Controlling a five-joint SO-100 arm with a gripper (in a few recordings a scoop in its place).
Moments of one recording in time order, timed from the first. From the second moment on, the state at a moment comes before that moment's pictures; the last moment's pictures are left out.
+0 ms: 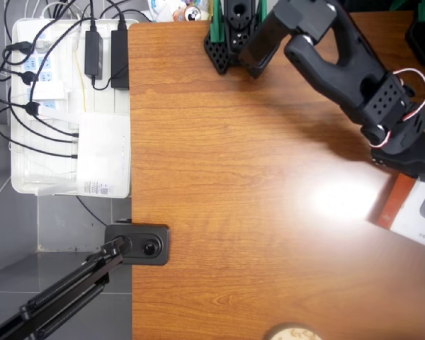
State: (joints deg) arm -53.3 80.6 99.0 15.2 14.3
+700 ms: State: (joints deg) arm -52.0 70.7 74.2 25.5 11.8
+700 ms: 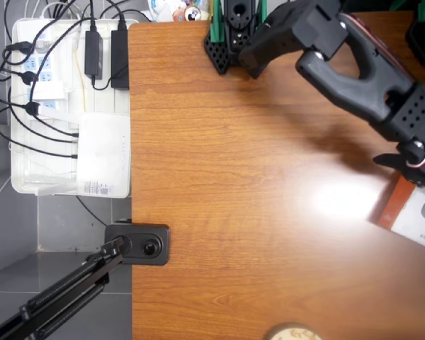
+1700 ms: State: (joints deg) arm -55.6 52.0 51.5 29.0 9.3
